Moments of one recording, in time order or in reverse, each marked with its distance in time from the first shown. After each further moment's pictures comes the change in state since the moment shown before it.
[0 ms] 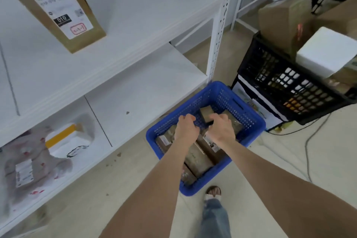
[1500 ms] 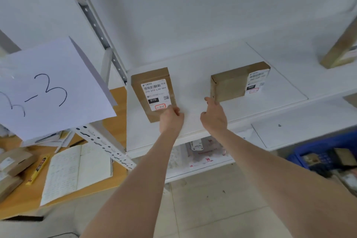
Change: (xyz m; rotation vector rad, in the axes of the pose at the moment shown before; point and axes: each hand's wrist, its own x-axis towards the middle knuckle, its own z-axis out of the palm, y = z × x) left_hand -0.376 -0.570 -0.533 -0.309 0.709 -0.322; right_hand -0.432 -0.659 0.317 0.104 0.039 -0.576
